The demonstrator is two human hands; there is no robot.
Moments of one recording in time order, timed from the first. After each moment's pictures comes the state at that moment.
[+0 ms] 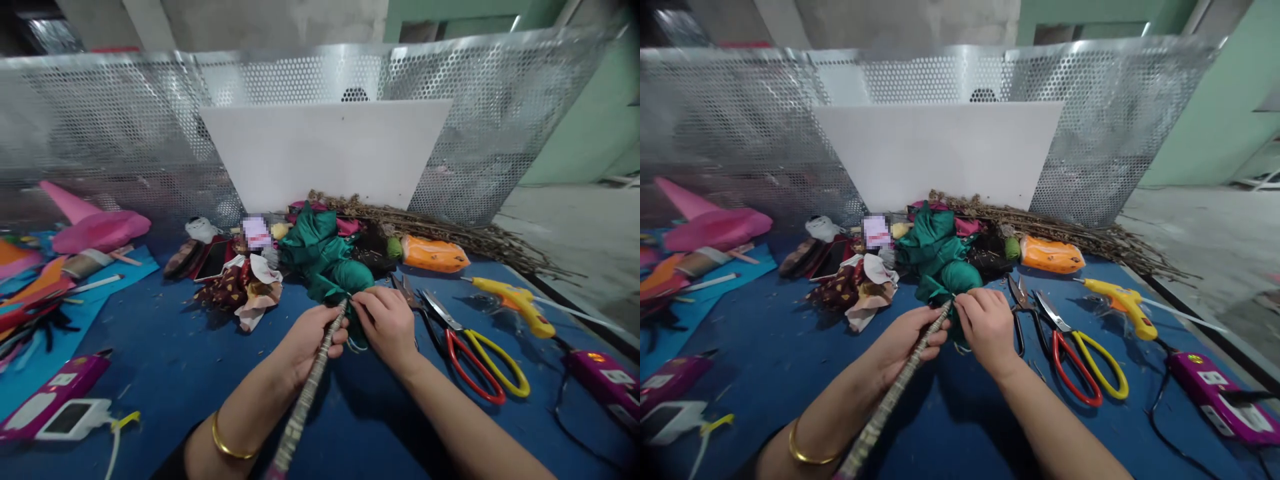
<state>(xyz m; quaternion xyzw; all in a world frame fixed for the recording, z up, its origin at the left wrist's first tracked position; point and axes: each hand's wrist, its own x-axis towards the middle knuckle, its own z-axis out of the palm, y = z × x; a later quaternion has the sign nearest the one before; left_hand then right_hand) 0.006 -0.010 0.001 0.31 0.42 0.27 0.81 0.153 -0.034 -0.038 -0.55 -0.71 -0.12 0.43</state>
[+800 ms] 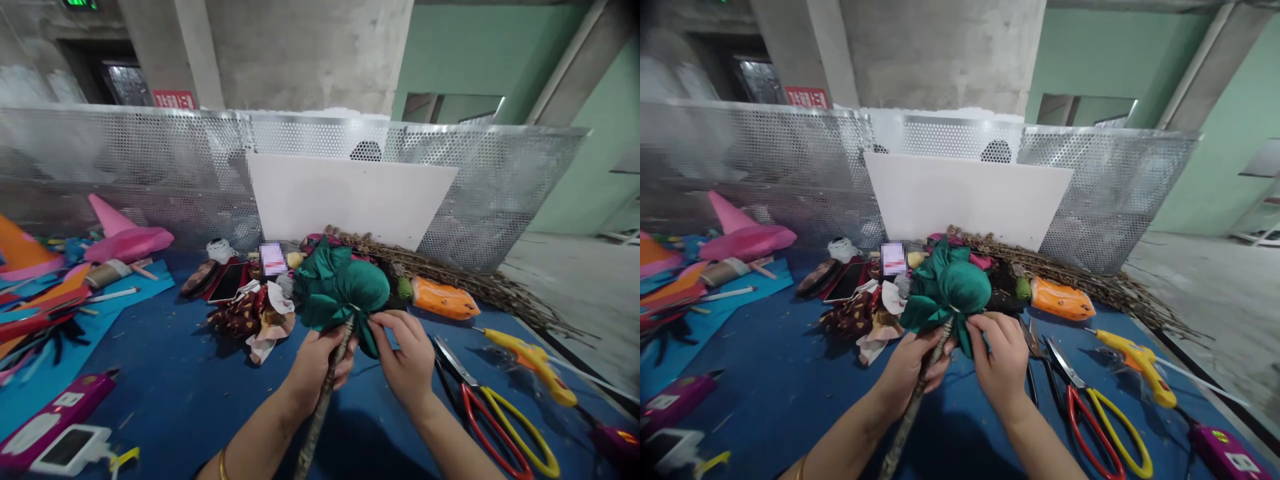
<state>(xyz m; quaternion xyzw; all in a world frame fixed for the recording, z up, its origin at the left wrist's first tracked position) -0.015 -0.003 0.010 0.40 0.29 0.39 0.77 0.131 -0.024 -0.004 -0.50 -0.66 -0.10 0.55</state>
